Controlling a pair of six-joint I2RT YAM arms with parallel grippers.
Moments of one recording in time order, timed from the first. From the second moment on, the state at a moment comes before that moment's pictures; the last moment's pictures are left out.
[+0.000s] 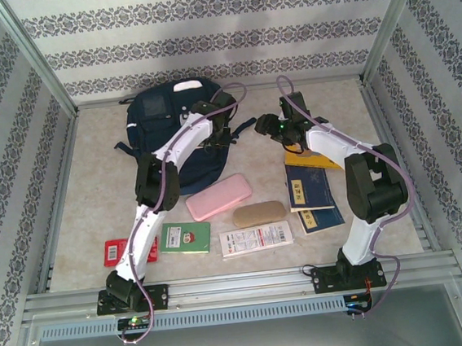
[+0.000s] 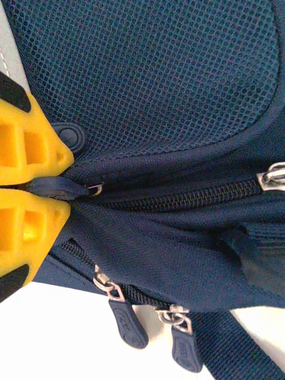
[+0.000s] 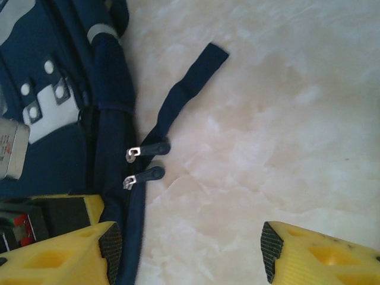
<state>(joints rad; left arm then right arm) -0.49 2.52 2.35 -1.12 -0.17 -0.37 0.25 1.79 1.24 -0.24 -0.24 0.70</state>
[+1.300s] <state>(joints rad) -0.45 2.08 2.04 -1.11 0.14 -0.15 0.27 1.81 1.16 0.09 -0.98 0.16</state>
